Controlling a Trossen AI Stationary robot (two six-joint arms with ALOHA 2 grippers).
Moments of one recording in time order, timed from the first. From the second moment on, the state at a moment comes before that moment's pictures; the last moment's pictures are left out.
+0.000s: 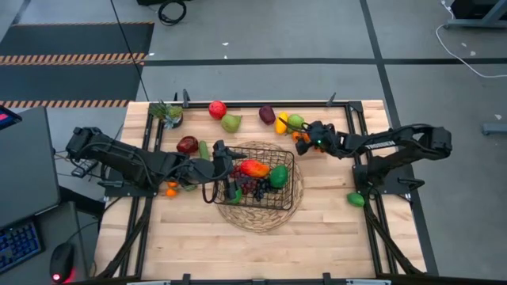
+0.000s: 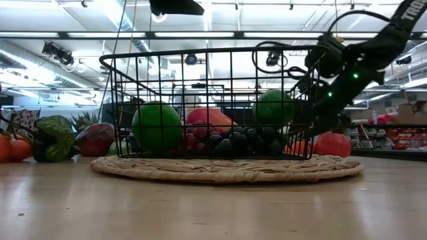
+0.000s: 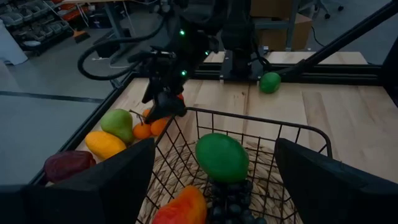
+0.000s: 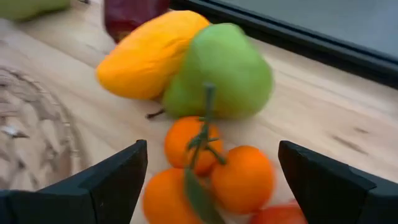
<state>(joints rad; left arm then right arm) -0.26 1.34 1.04 -0.08 -0.54 -0.10 -0.39 1.29 0.36 0.20 0.47 0.45</state>
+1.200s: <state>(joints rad) -0.22 1.43 1.04 -0.07 -0.54 -0.11 -0.32 1.36 0.34 0.27 0.48 0.44</state>
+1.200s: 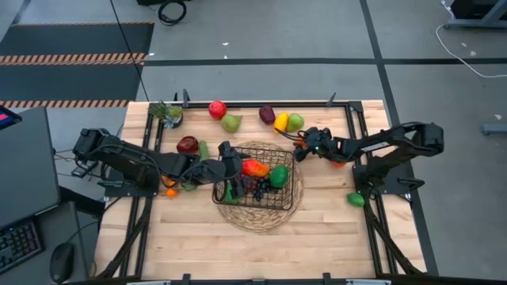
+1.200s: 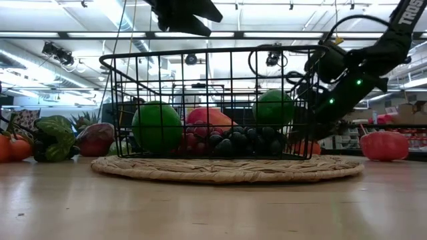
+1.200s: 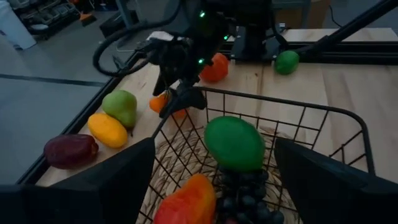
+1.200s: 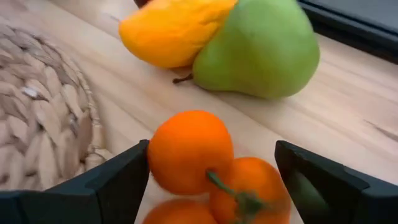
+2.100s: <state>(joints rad) -0.23 1.43 1.04 -0.06 -0.54 -0.11 -0.01 1.03 0.59 0.27 0.50 0.29</state>
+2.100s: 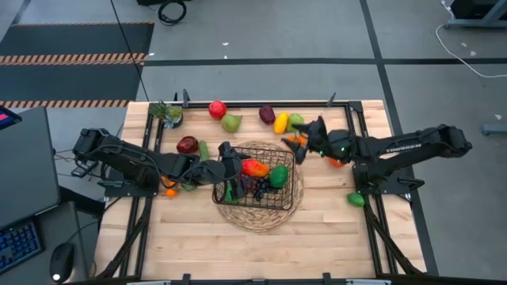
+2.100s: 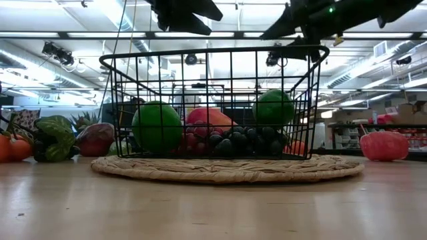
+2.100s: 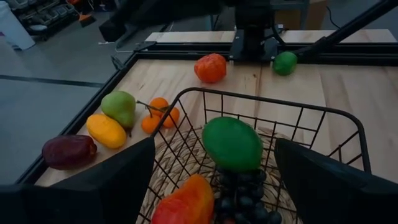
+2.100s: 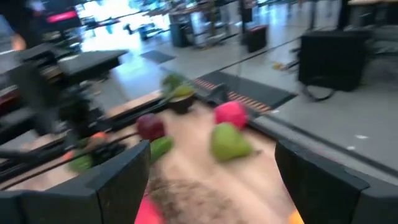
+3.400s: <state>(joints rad) -0.24 1.43 1.04 -0.06 -0.54 -0.14 0.22 1.34 0.59 0.56 0.48 0.31</state>
